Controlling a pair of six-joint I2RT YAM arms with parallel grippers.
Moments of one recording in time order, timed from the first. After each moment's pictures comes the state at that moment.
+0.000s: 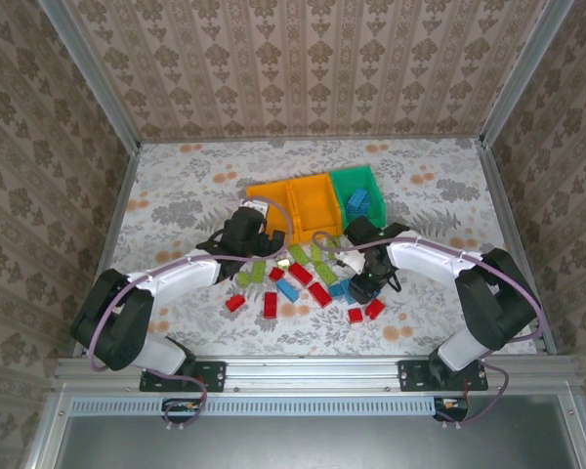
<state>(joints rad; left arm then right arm) -0.66 1.44 0.75 -0.04 -0.26 -0.20 0.55 1.57 0.92 -0.85 -0.03 -0.24</state>
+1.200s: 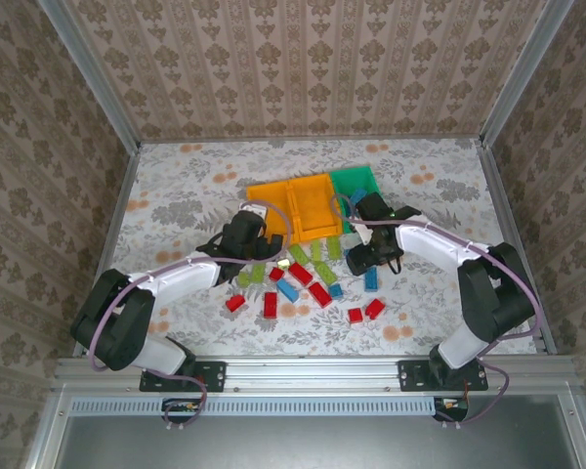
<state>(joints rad) -0.66 1.43 0.71 -0.04 -0.27 -0.21 0.43 1.60 1.03 -0.79 0.00 0.02</state>
